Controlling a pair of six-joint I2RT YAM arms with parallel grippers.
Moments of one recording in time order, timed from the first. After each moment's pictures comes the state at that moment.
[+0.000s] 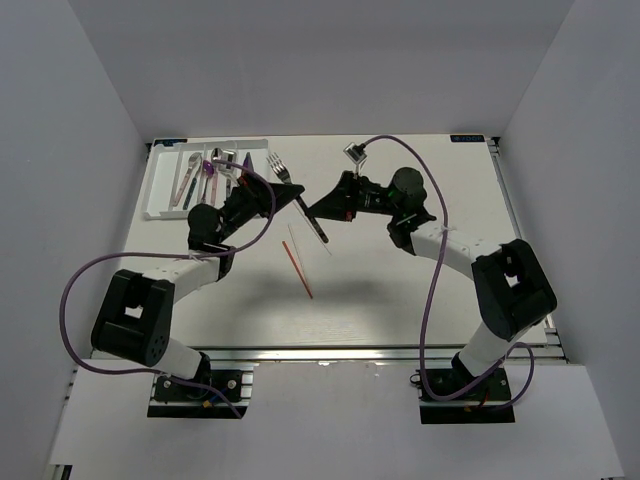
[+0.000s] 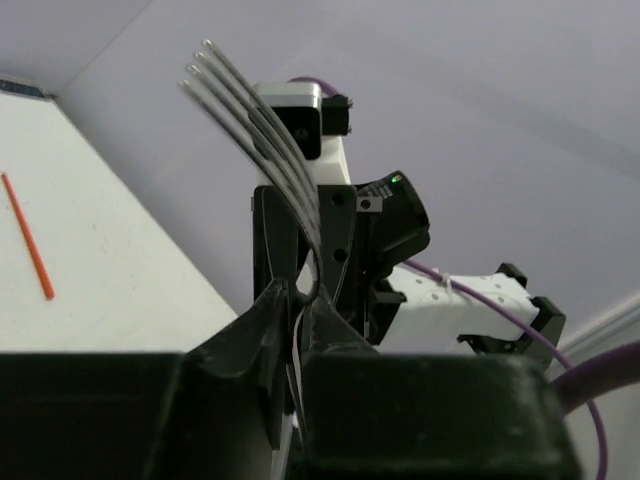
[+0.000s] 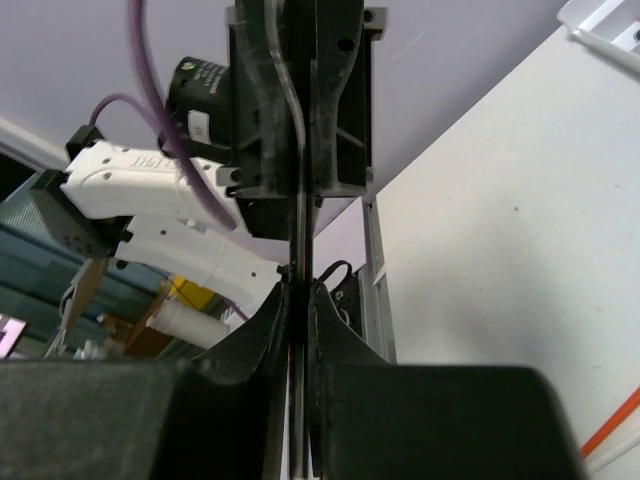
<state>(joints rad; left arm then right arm) -0.30 1.47 0.68 1.27 0.65 -1.26 0.55 1.66 1.02 0.87 -0.96 1.06</state>
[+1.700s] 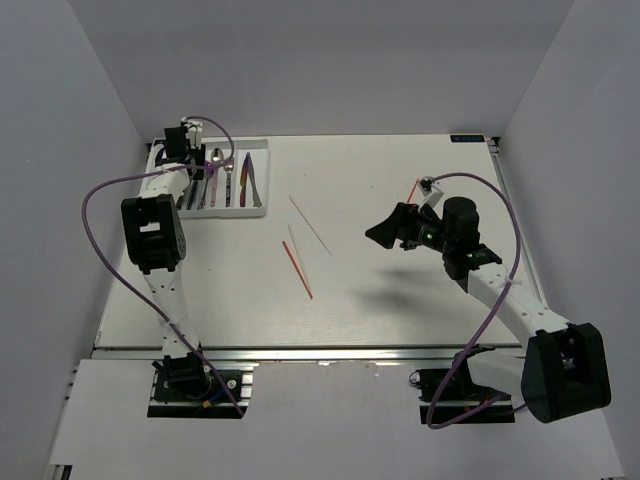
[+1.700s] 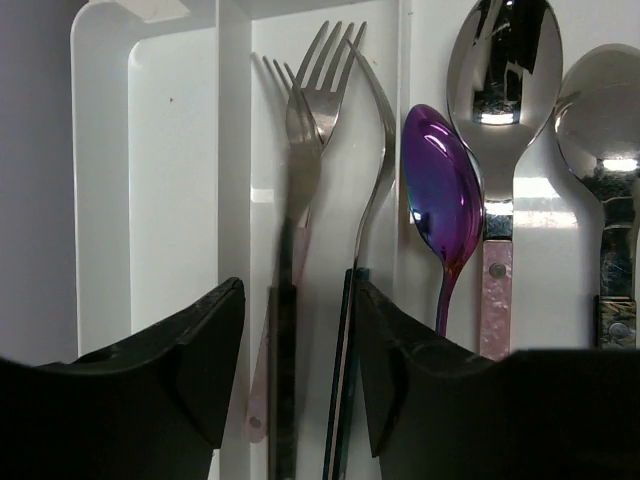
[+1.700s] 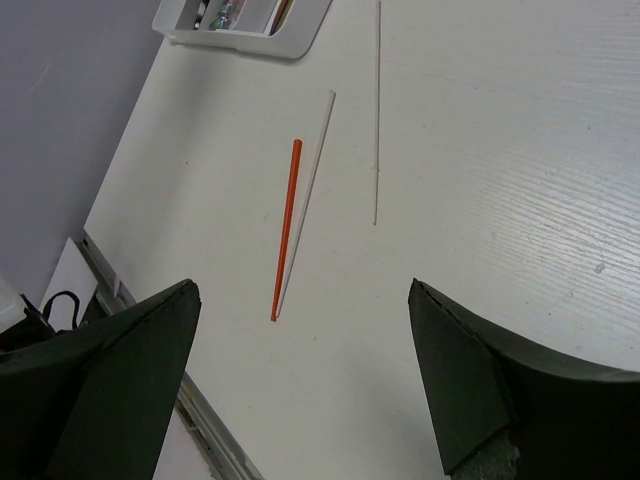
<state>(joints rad) 0.12 2.29 1.83 -0.20 -0.15 0.30 0.29 1.17 0.67 0.14 -0.58 0.48</state>
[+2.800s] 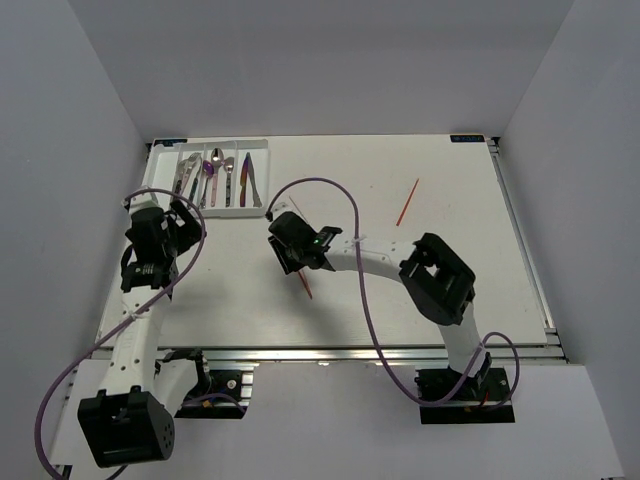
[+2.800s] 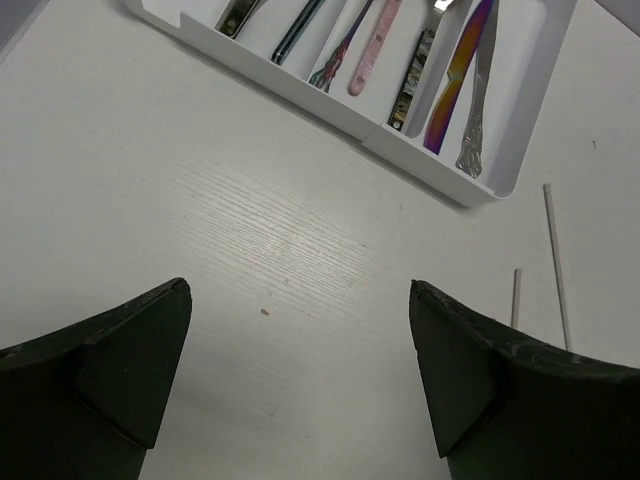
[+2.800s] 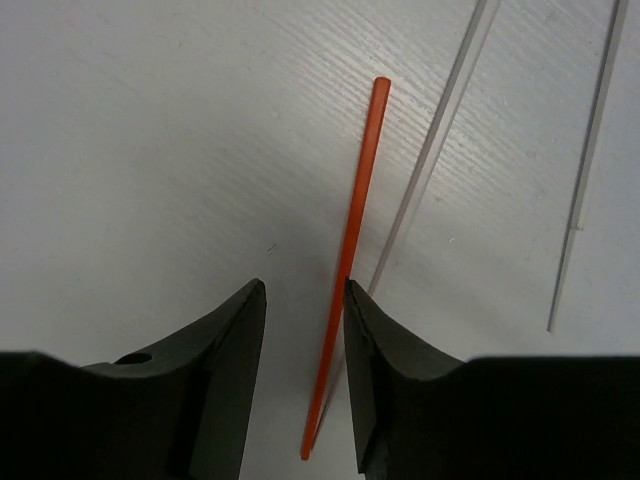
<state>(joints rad) 0.11 0.93 0.75 -0.32 -0.14 -0.41 1.02 2.01 1.46 -0.31 0.18 0.29</state>
